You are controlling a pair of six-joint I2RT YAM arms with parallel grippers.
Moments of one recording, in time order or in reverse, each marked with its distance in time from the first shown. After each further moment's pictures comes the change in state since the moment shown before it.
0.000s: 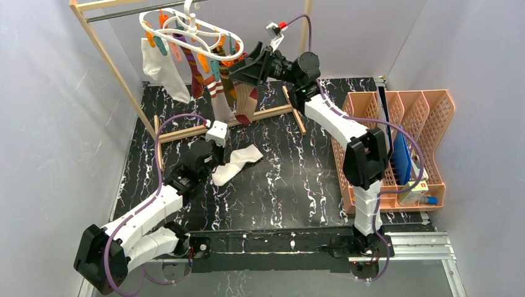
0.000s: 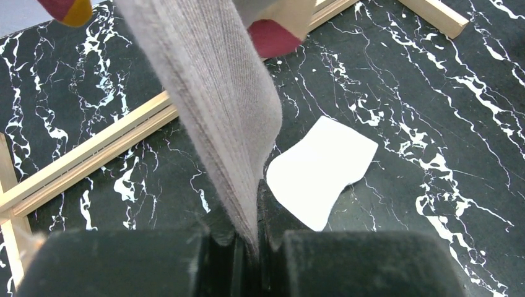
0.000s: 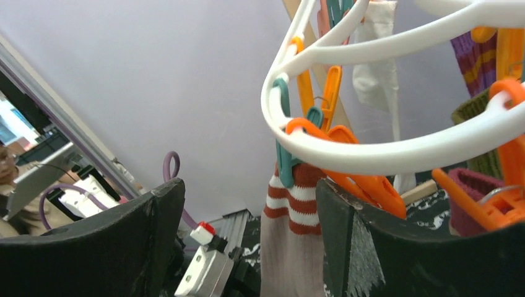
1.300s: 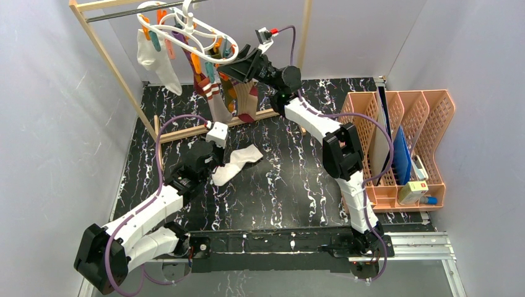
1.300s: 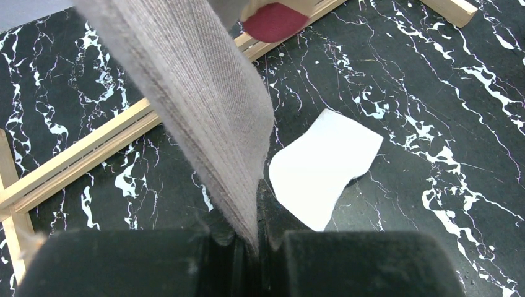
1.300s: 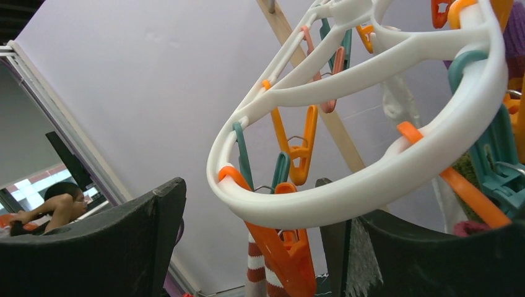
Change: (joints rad) left arm 0.002 0.005 -0.012 -0.003 -0.001 0.010; right arm 0.055 0.285 0.210 0.332 0.209 0.286
